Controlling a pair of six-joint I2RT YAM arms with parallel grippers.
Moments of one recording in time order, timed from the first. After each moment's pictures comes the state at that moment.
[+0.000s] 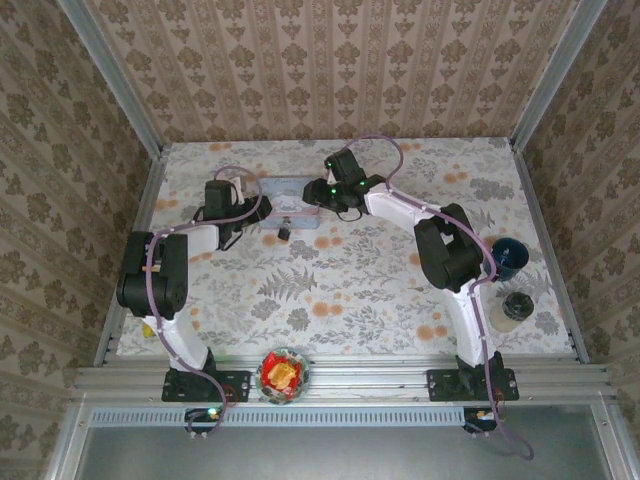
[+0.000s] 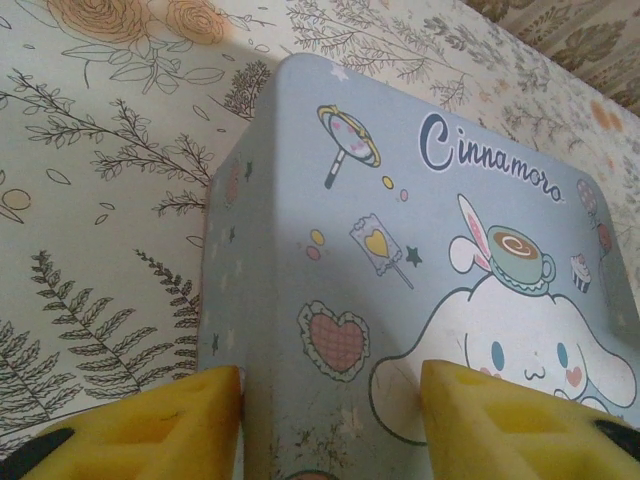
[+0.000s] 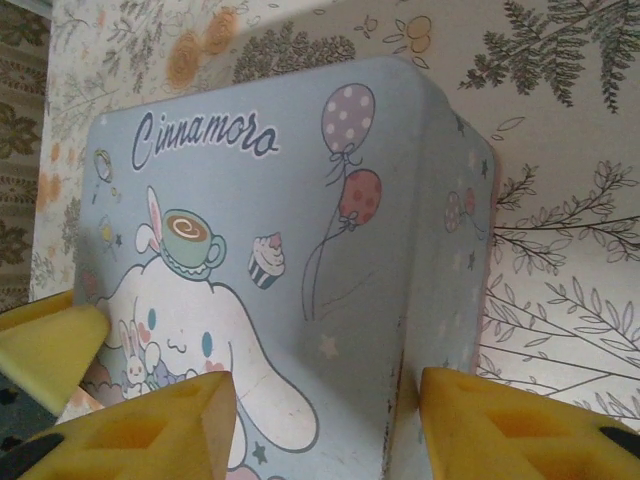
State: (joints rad) left arm -0.17 1.79 0.92 0.25 0.36 -0.47; right arm 0.51 2.22 1.75 -0.31 -0.26 0.70
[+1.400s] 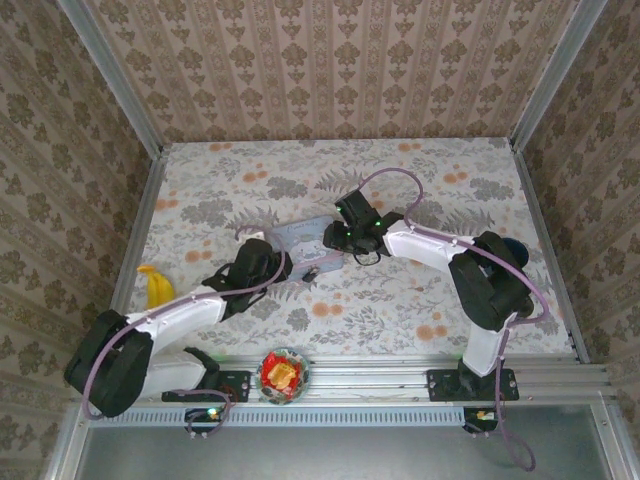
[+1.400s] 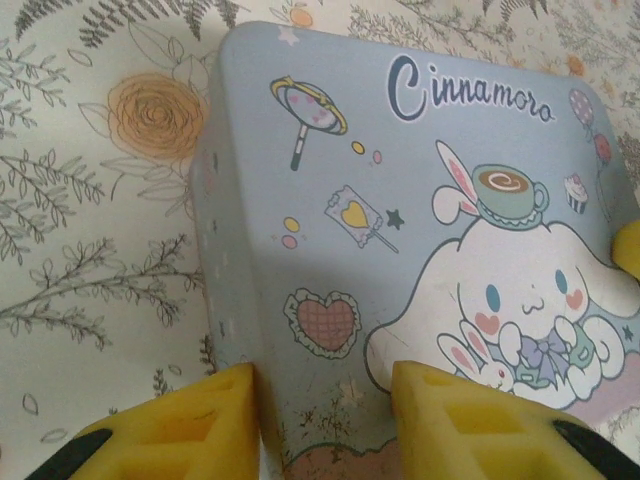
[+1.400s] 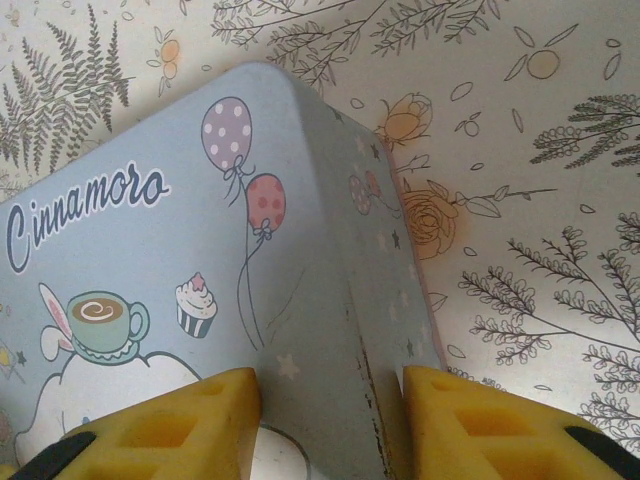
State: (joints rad) left arm -0.65 1.23 0.49 0.04 -0.11 -0.76; right arm 0.64 1.82 1.21 -0.33 -0.06 0.79
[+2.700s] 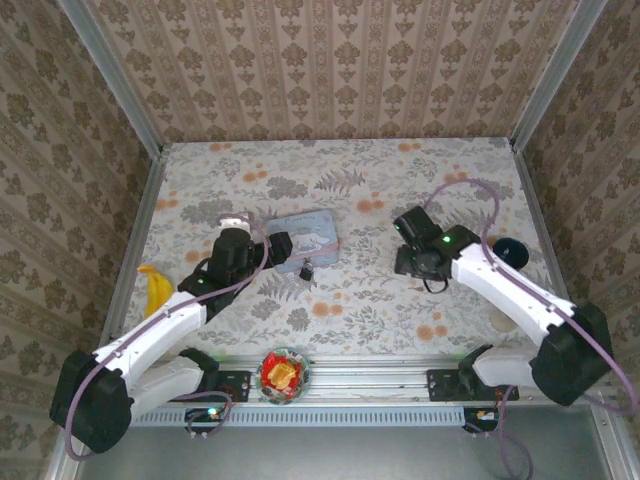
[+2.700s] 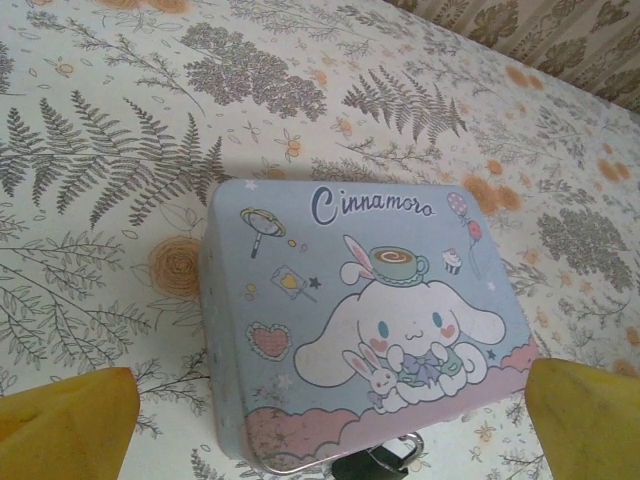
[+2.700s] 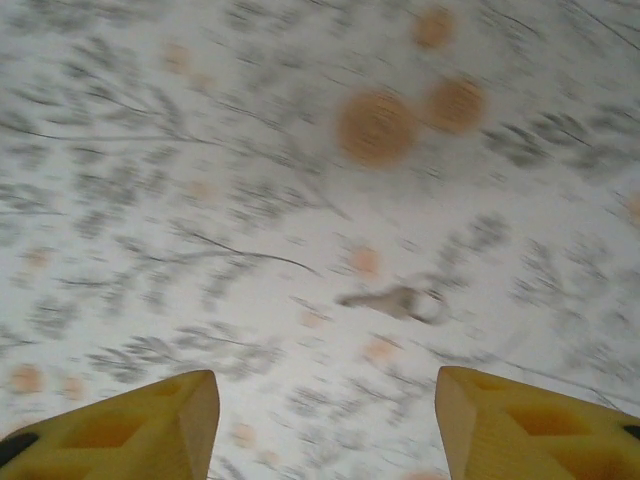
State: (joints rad) left arm -0.57 1.01 0.56 -0.08 -0.11 -0.60; right arm 0.49 1.25 0.96 -0.97 0.23 0.70
